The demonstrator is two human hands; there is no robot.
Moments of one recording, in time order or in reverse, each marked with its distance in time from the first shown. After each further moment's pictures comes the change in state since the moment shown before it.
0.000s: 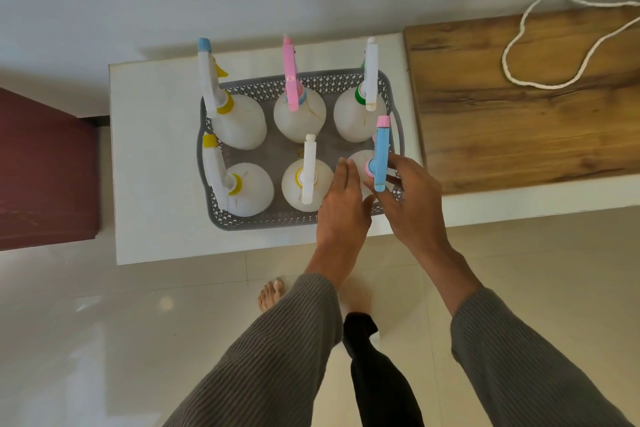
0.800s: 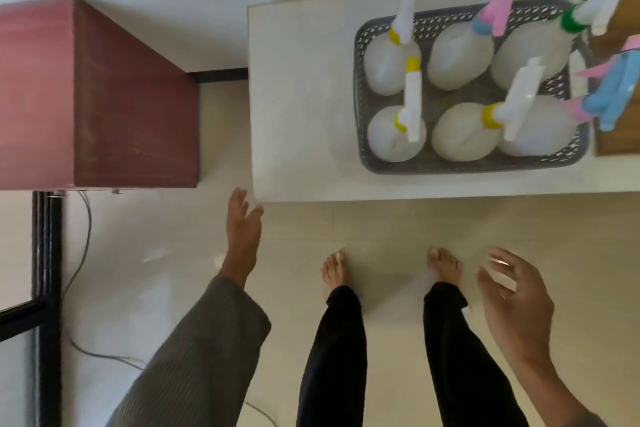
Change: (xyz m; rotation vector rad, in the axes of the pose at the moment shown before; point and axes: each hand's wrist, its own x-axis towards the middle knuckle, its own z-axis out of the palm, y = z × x) left_hand -0.119 -0.359 -0.160 -0.661 0.309 -0.690; right_hand -0.206 -0.022 0.106 0.054 0.085 0.501
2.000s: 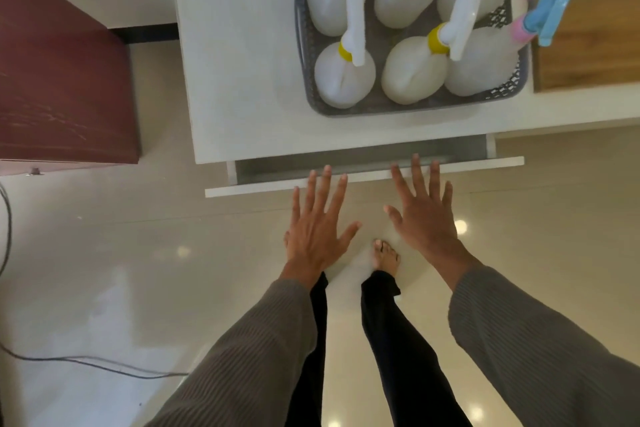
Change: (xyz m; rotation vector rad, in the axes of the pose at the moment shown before) left_hand -0.113 -0.069 0.139 1.143 -0.316 0.873; right_hand 0.050 0.046 0.048 -1.027 -0.403 -0.318
